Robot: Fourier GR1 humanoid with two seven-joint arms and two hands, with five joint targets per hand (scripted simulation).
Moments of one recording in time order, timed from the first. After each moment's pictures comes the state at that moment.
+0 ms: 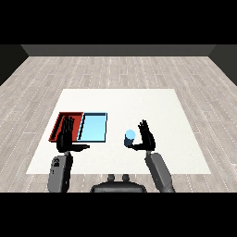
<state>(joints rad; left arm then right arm) -0.03 0.07 0.11 -1.65 0.14 -0.12 -0.37 -0.10 0.00 0.17 -1.36 -0.31 -0.03 -0.32</state>
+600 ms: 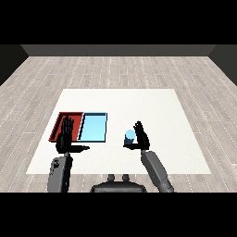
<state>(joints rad) 0.00 0.07 0.11 -1.66 0.13 -0.13 -0.37 -0.18 0.00 0.25 -1.19 -0.39 -0.08 -0.41</state>
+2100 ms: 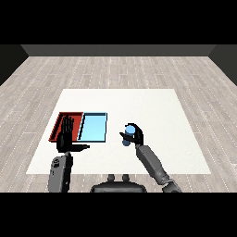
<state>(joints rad) -0.02 0.06 0.11 -1.67 0.14 -0.12 -0.35 -0.37 0.00 0.33 -0.95 -0.42 -0.40 -0.43</state>
